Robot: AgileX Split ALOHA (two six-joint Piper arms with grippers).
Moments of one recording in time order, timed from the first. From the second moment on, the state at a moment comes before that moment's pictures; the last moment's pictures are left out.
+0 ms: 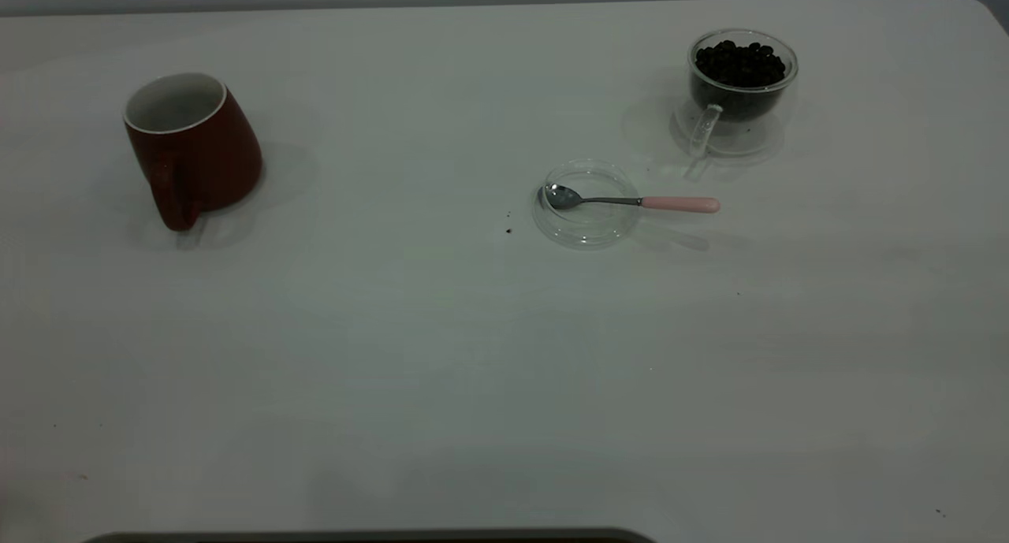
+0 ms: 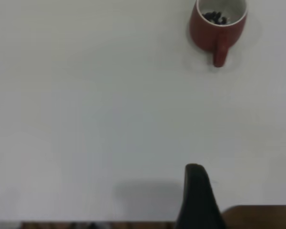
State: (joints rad) left arm -0.07 0.73 -0.75 0.13 0.89 -0.05; right arm -0.05 0.03 -0.47 -0.02 1.13 -0.03
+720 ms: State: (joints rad) left arm -0.07 1.66 -0.95 0.45 0.48 0.55; right arm -0.05 0.03 -0.47 -0.02 1.13 -0.03
